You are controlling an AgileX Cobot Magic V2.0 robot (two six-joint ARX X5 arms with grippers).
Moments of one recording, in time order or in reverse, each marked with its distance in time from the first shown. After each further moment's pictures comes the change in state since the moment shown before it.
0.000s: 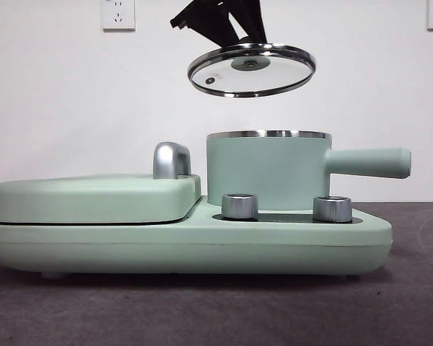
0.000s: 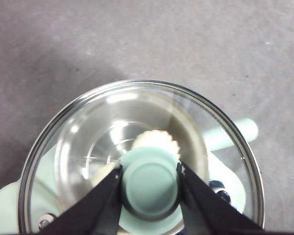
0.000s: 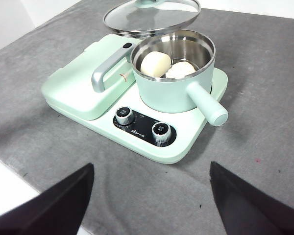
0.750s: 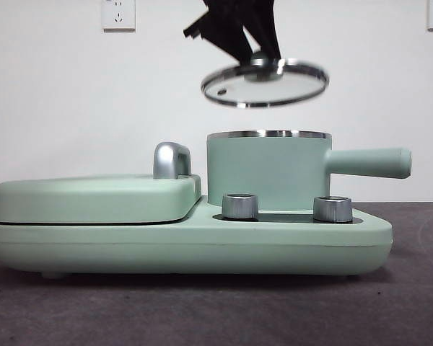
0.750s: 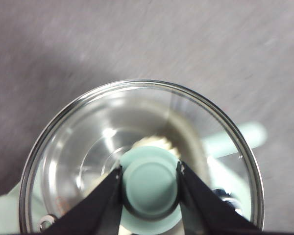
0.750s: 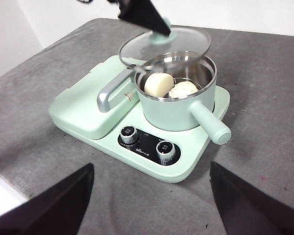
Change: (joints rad) left arm -0.034 0.018 -0.061 0.075 -0.050 0.000; right arm 0.000 0.000 0.000 0.068 0.000 0.021
